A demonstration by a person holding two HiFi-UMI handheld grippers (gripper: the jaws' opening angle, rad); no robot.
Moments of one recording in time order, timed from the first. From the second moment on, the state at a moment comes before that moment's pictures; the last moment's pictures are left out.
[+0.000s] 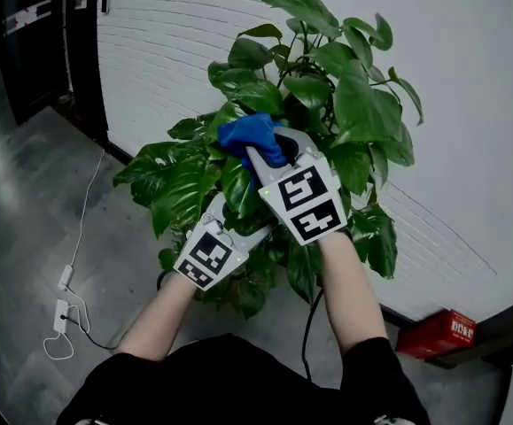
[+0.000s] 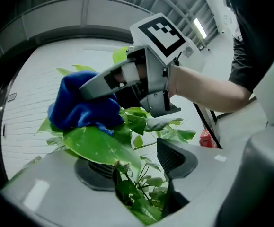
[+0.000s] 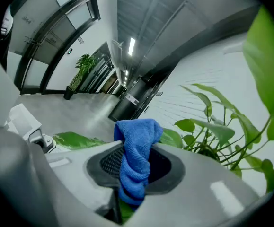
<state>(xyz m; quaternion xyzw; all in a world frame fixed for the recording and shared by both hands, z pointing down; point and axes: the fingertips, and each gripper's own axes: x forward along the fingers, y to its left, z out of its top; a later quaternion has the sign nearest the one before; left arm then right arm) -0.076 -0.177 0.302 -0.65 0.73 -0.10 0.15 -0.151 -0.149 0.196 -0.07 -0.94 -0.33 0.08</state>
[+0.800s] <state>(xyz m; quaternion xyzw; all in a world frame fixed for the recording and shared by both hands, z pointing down) -0.078 -0.170 0.315 -0.66 0.73 -0.10 0.16 -0.119 -0.108 0.255 -0.16 -0.93 -0.32 0.10</state>
